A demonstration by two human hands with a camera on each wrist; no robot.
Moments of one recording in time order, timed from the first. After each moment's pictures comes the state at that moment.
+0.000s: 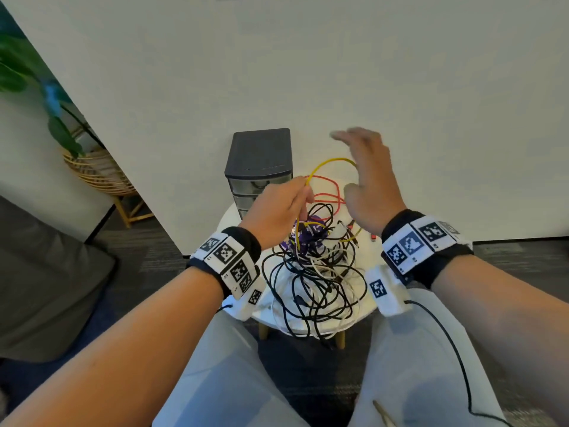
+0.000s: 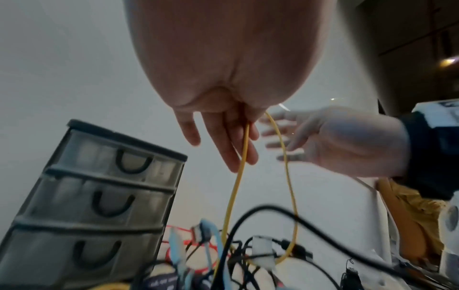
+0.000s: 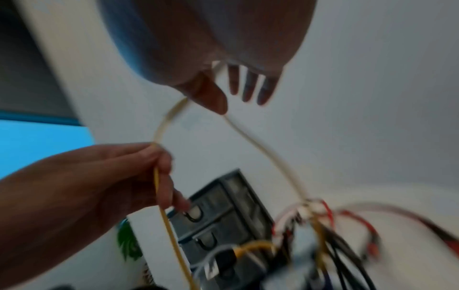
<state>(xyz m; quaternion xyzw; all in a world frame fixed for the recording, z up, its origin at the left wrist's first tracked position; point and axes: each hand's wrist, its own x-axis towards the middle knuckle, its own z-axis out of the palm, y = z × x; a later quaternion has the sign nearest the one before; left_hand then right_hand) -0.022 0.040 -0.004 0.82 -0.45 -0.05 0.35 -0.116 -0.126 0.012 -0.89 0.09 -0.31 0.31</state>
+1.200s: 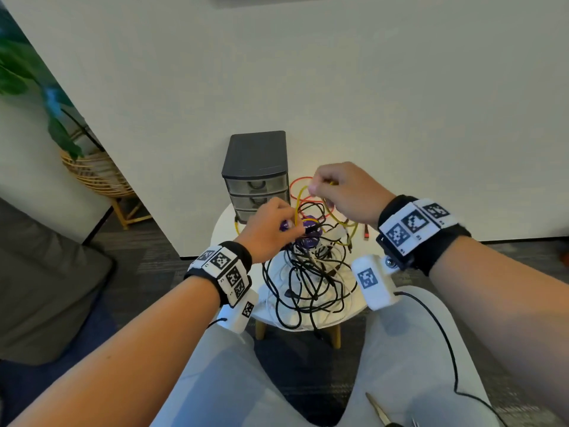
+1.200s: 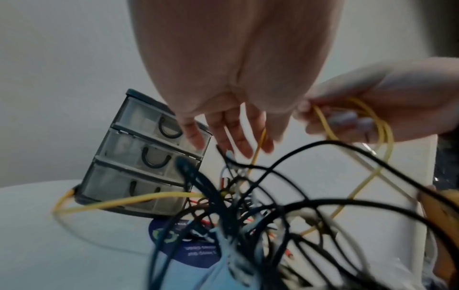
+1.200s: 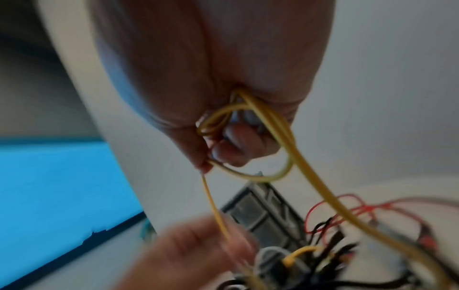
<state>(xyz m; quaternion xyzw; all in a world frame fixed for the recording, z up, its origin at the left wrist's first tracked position) -0.012 0.054 -0.056 0.83 -0.45 -0.10 0.31 -0.119 -0.119 0.032 -0.91 0.06 -0.10 0.40</state>
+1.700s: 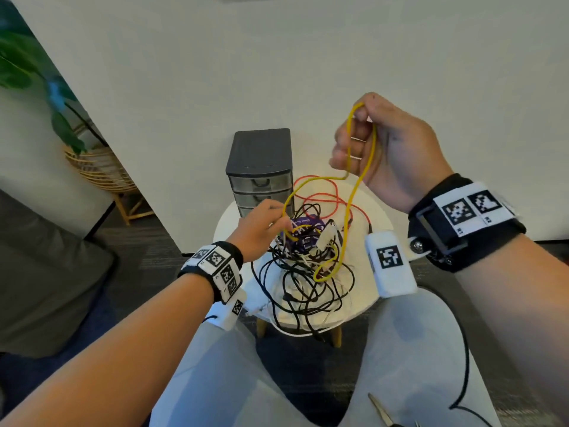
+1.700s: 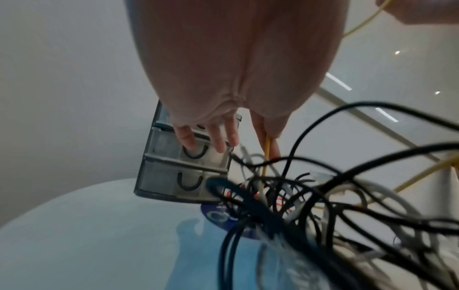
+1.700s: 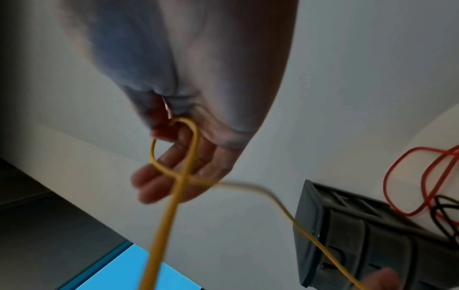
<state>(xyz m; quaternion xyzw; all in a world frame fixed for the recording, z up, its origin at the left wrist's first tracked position) 0.005 0.072 -0.067 0.85 -0.41 -0.13 0.30 -0.138 -0.119 0.090 -0.55 -0.04 -0.13 0.83</state>
